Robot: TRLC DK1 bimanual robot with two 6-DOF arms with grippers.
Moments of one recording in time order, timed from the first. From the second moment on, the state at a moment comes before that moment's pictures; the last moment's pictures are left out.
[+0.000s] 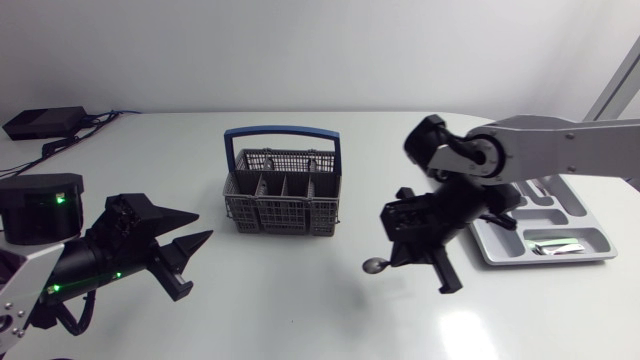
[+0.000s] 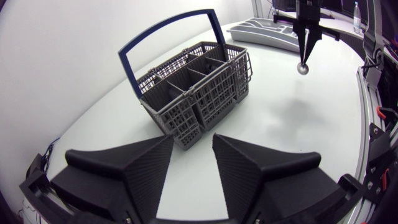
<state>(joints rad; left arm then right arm) -0.23 0.94 0.38 -0.01 0.27 0.52 0.40 1.62 1.01 -0.82 -0.25 -1.29</state>
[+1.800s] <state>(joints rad) -0.19 1.17 0.52 0.10 0.08 0.40 -0.47 1.67 1.18 -0.79 -0.31 -1.77</state>
